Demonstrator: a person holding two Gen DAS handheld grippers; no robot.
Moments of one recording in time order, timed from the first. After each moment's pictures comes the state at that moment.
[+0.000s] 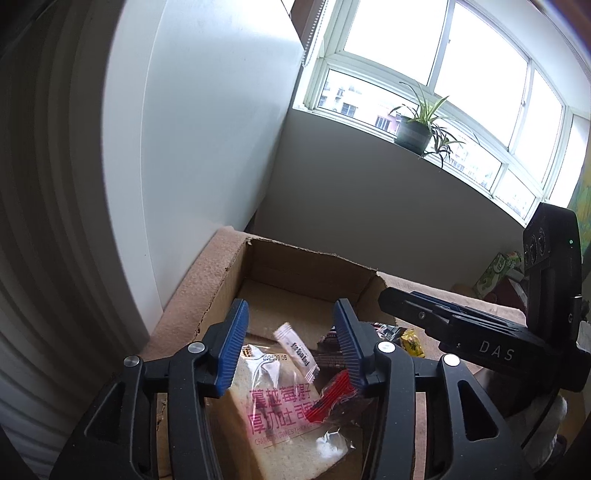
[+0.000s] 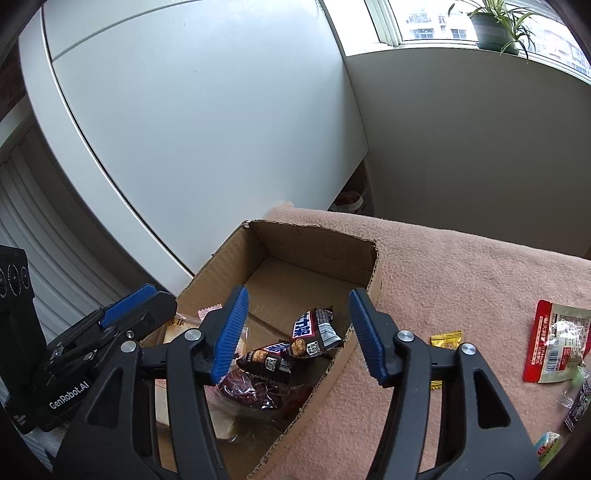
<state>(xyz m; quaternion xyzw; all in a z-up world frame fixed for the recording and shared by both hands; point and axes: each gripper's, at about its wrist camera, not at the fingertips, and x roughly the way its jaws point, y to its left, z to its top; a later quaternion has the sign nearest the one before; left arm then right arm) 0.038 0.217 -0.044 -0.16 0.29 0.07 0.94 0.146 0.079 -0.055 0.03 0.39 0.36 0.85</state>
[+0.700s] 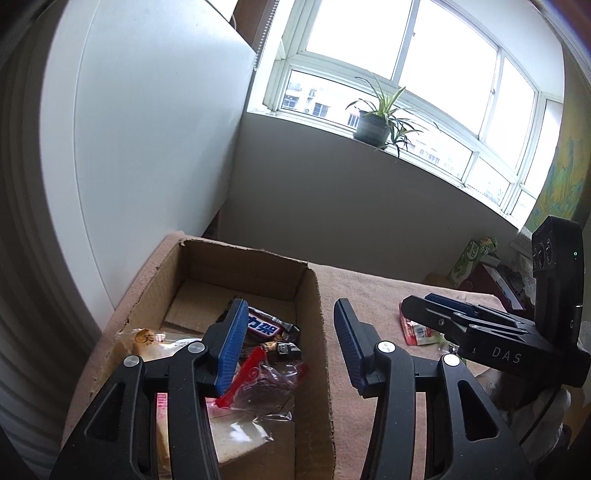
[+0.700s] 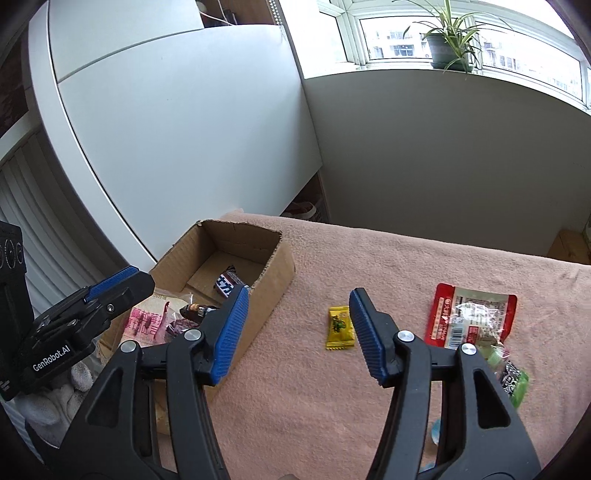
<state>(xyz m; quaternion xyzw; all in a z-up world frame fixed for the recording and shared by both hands) 0.041 0.158 -0.031 -0.14 0.29 0.01 0.95 0.127 -0.015 -0.033 0.01 0.37 0.31 0.88</state>
